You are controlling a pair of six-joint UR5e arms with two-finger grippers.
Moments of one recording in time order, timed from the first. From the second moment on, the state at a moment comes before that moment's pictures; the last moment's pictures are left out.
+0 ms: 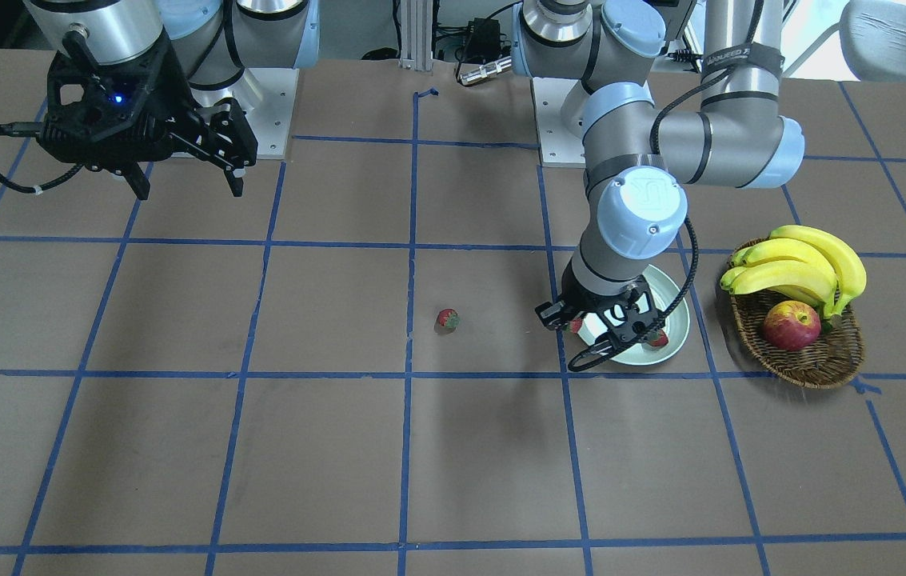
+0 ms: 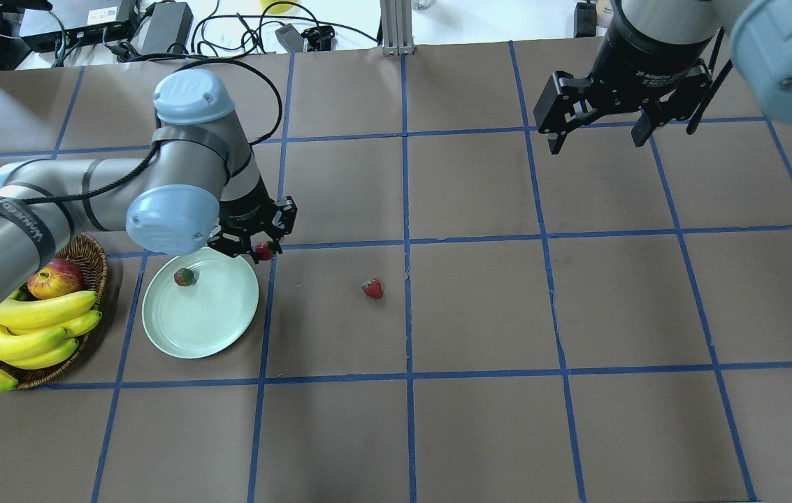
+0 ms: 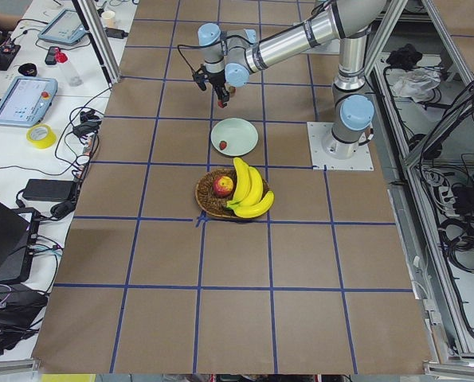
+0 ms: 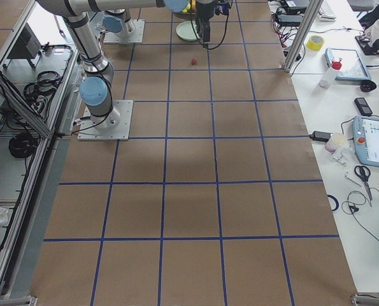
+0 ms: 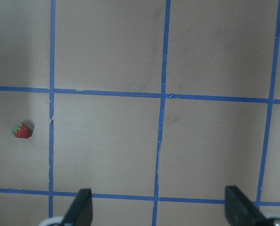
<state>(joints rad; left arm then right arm) -1.58 -1.82 -1.86 -1.18 1.62 -0.46 1.61 -1.58 1.53 -1.57 -1.56 -0.02</state>
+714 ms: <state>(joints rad) -1.40 -1.79 -1.88 -1.29 1.71 -0.18 1.61 -1.58 1.53 -1.57 -1.56 -0.02</state>
